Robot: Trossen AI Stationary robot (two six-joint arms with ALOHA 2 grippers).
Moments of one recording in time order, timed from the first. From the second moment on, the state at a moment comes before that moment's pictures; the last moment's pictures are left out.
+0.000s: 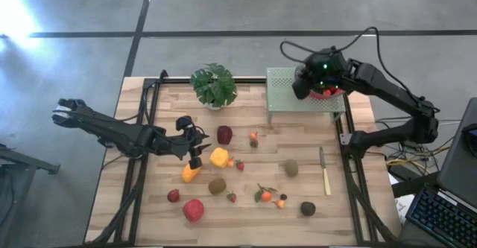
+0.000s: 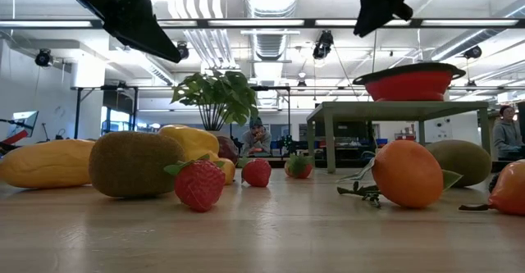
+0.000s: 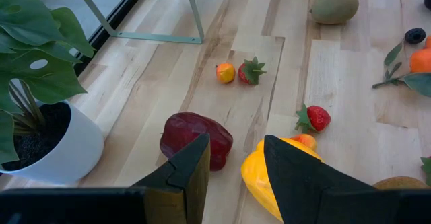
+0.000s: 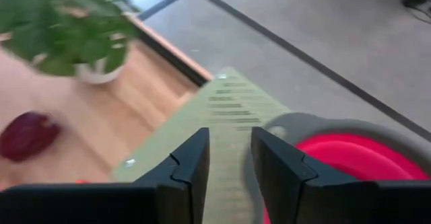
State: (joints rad) left arm -0.27 1.06 0.75 -0.38 -0.54 -0.26; right arm -0.48 1.19 1.36 -0.90 0.29 0.21
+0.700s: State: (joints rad) left arm -0.27 1.06 0.75 -0.38 -0.54 -0.26; right arm -0.06 1.19 1.36 -0.90 0.29 0.35
